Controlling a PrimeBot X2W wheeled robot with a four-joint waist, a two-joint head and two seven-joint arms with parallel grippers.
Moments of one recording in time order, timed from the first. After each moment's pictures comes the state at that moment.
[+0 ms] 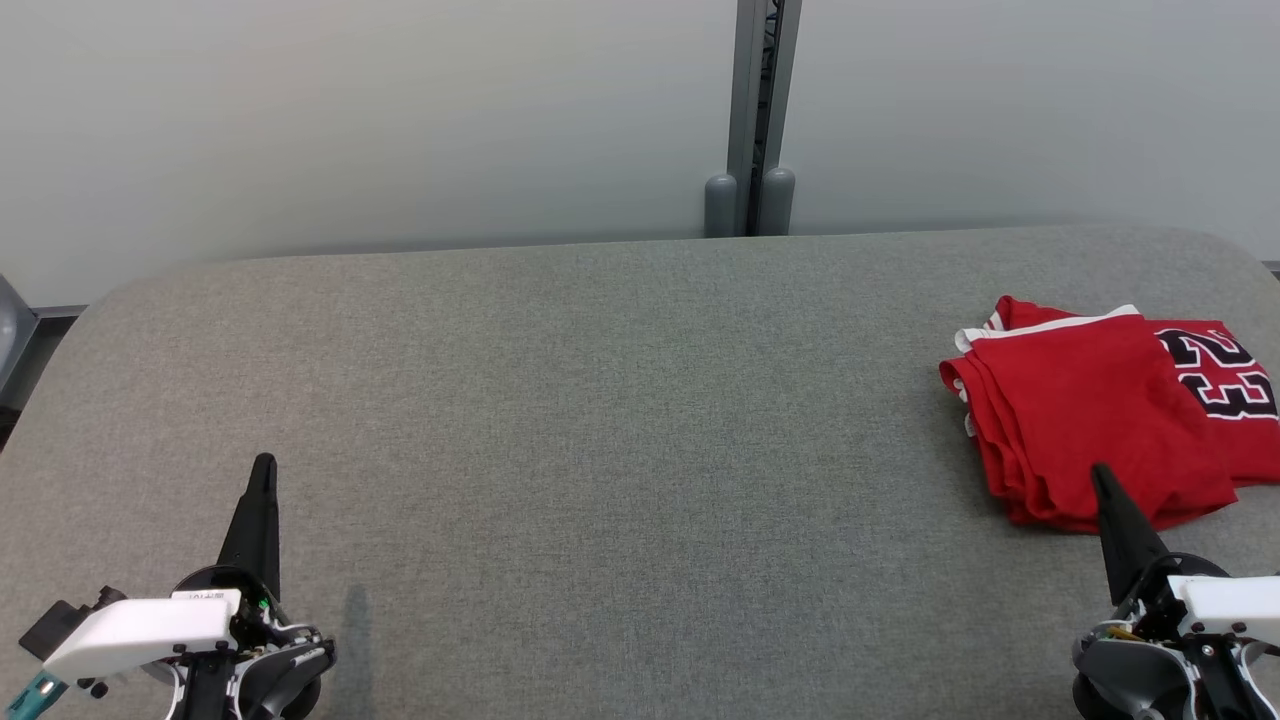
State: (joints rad) left arm -0.10 0.05 0.11 0.25 -1.61 -0.13 0.11; right arm -0.11 -0.05 -0.11 0.24 1.61 0.13 0.11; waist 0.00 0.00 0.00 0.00
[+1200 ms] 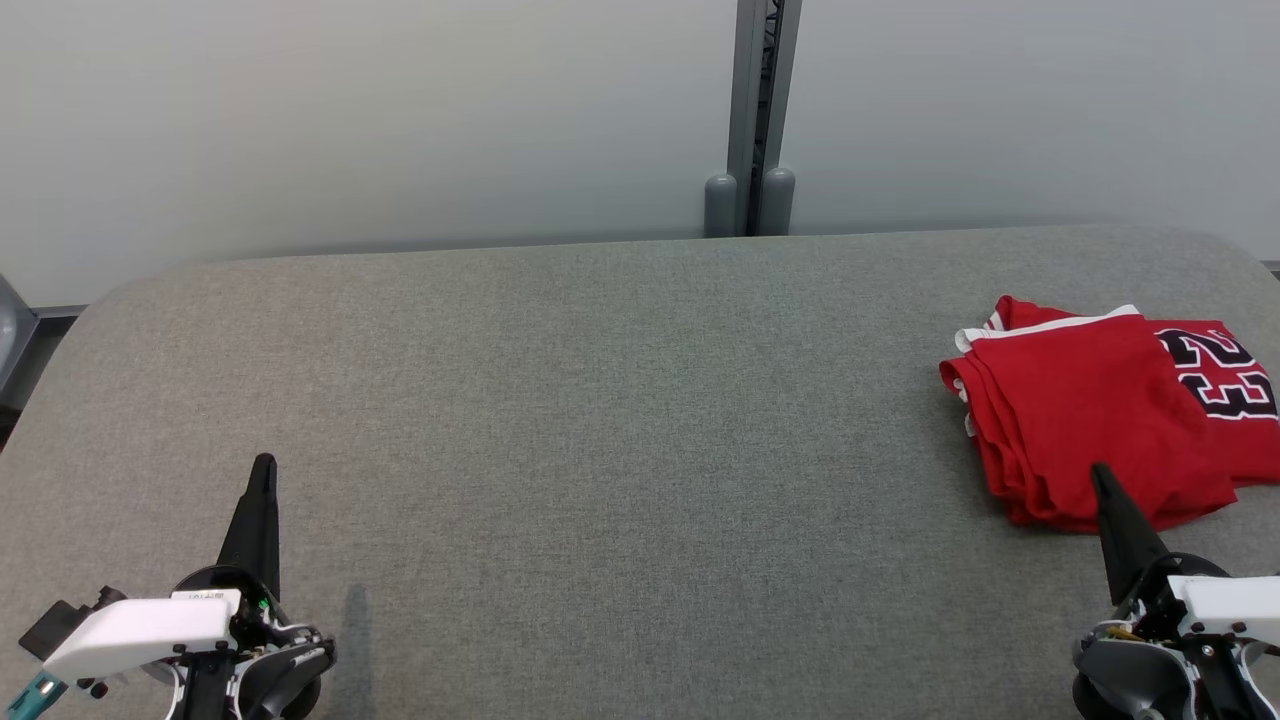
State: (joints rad) left arm -0.10 0.05 0.11 0.25 -1.61 -0.13 0.11; right arm -0.11 -0.05 -0.11 0.24 1.61 0.13 0.11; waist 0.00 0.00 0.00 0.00
